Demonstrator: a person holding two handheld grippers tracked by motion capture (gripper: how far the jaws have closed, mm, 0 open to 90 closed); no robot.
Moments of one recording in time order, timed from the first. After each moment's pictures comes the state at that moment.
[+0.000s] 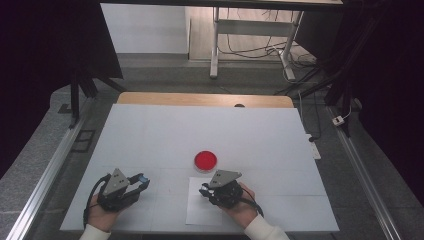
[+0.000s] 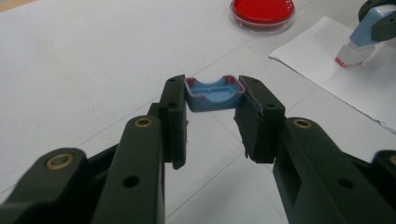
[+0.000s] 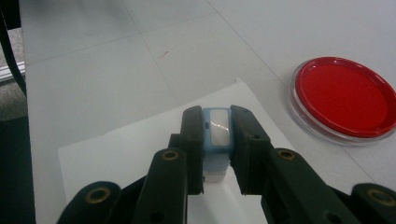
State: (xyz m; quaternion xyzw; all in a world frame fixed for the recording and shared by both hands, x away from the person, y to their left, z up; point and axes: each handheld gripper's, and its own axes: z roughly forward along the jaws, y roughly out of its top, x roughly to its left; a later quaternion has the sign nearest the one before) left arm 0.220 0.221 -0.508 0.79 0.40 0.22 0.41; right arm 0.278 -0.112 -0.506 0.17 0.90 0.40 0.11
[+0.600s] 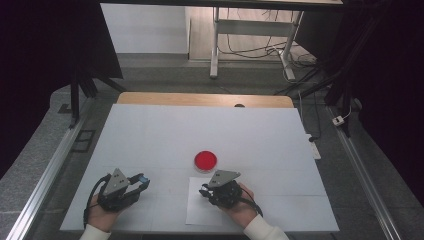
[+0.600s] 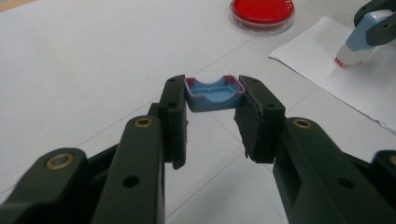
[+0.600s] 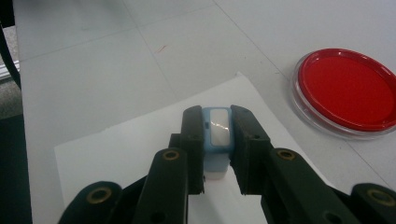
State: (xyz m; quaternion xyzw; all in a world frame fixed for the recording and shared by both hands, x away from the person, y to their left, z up) left arm 0.220 0.220 -0.508 0.79 0.40 0.22 0.41; right arm 0.279 -0.111 -0.509 0.18 0.90 0.39 0.11
